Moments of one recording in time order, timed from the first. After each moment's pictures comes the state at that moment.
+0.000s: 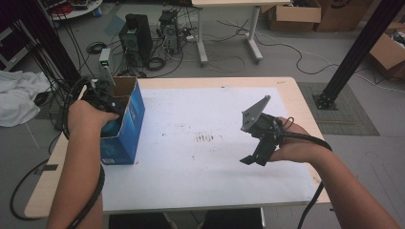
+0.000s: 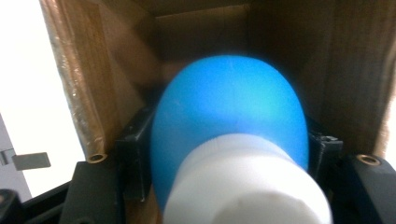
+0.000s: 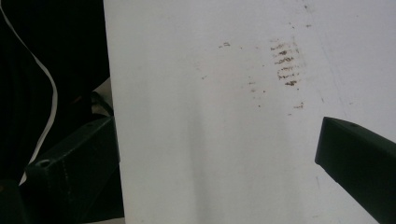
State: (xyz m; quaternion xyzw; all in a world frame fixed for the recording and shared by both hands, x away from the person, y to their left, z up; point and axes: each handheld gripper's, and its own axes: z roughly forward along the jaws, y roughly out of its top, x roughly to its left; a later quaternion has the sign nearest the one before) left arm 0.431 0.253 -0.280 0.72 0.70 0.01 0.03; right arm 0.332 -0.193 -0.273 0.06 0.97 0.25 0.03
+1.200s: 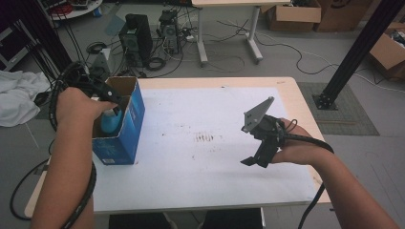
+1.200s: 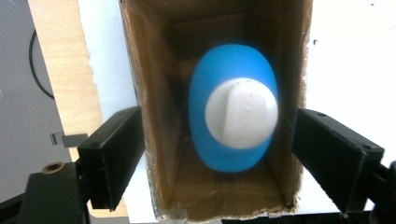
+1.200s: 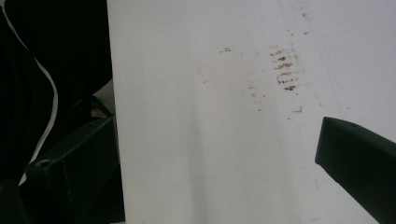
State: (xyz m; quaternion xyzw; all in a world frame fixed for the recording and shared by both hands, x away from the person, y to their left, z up) left arm 0.416 0.241 -0.225 0.73 0.68 0.05 0.02; right arm 0.326 -0.196 -0.272 0.05 0.96 0.26 0.04
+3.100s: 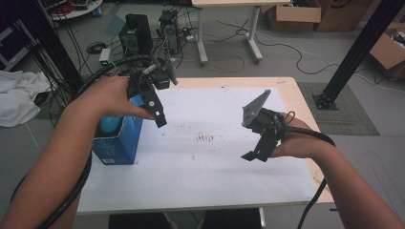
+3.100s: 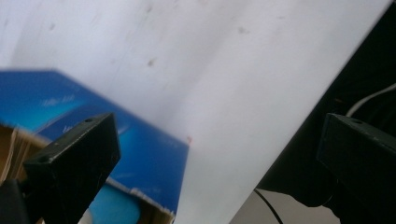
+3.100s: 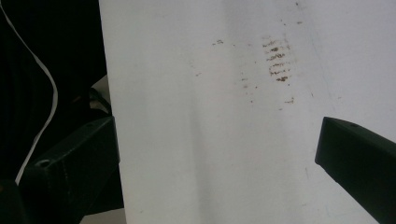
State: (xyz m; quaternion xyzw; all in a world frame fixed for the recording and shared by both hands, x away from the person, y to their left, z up) left arm 0.384 0.102 -0.188 0.96 0.26 0.01 0.05; right arm 0.335 -0.192 -0.260 0.07 0.97 0.23 0.03
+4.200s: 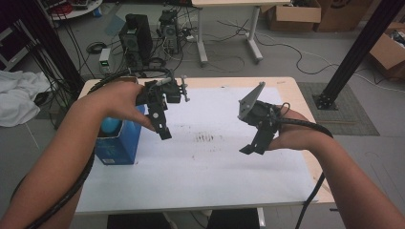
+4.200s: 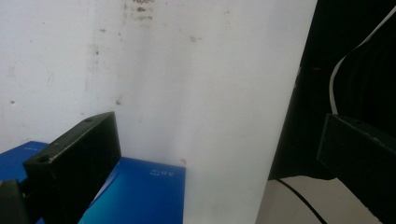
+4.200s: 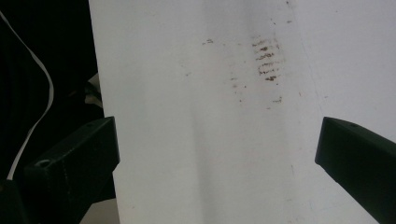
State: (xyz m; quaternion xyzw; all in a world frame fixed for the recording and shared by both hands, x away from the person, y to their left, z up) left arm 0.374 0.082 -0.204 0.99 0.12 -0.02 0.05; right arm 0.347 -0.183 -0.249 0.07 0.97 0.21 0.04
